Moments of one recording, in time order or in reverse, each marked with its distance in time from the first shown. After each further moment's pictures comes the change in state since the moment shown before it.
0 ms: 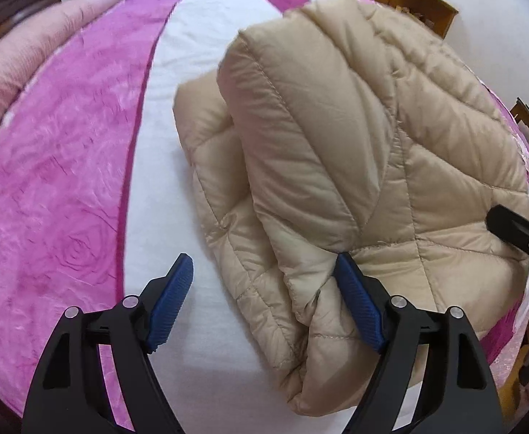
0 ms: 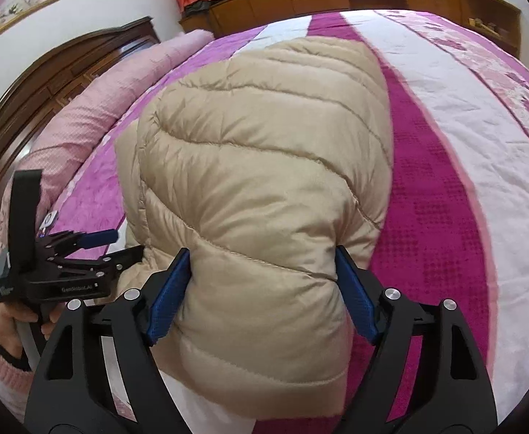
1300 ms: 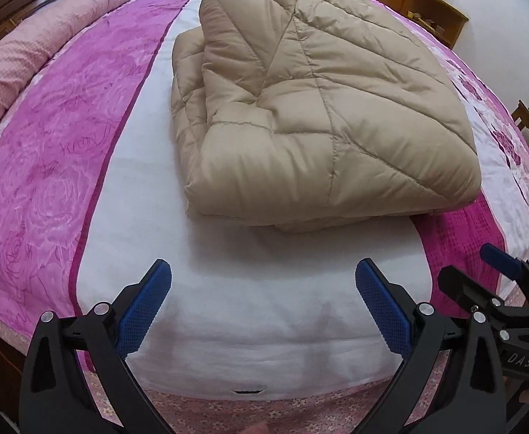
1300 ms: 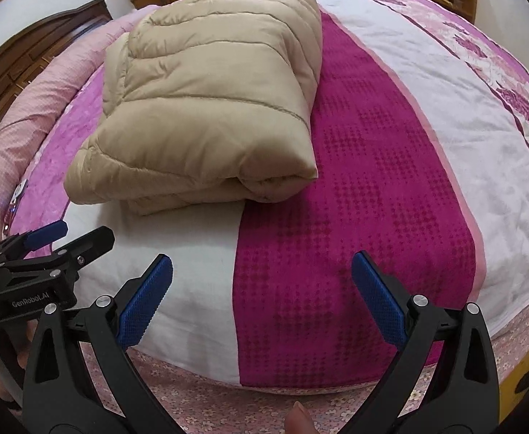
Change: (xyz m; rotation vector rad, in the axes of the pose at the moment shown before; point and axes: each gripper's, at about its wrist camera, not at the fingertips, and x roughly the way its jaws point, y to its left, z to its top) left arm -0.035 -0.058 -0.096 -0.094 0.020 0.032; right arm -0.039 0.012 -0.111 0.093 0.123 -0.191
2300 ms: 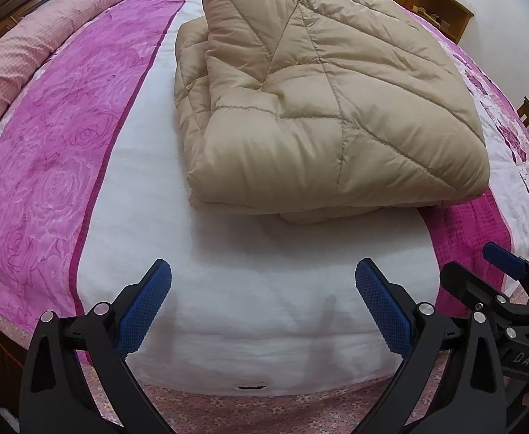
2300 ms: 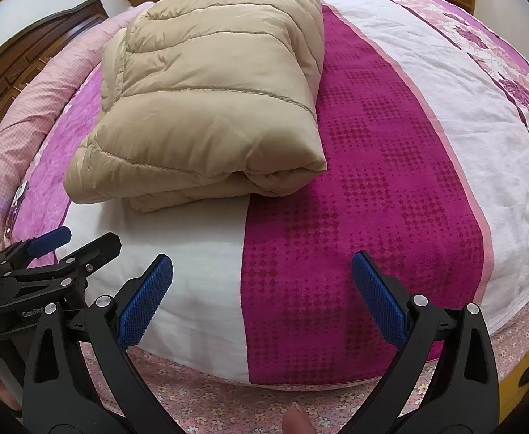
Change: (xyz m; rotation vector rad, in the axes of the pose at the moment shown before) left arm 0.006 -0.001 -0.003 0.003 0.030 0.026; right arm 0.004 0.003 0.003 0.019 0.028 0.010
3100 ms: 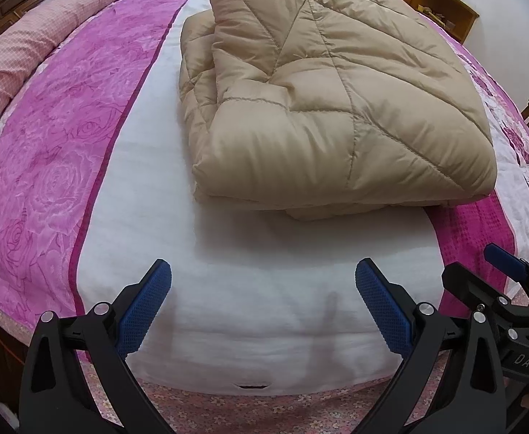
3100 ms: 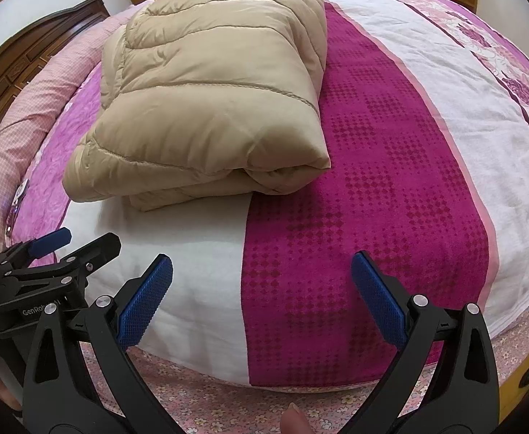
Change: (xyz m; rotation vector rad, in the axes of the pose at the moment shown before) left arm 0.005 0.005 0.000 -0.014 0.013 0.005; right arm 0.004 0.000 0.000 -0.006 0.006 0.006
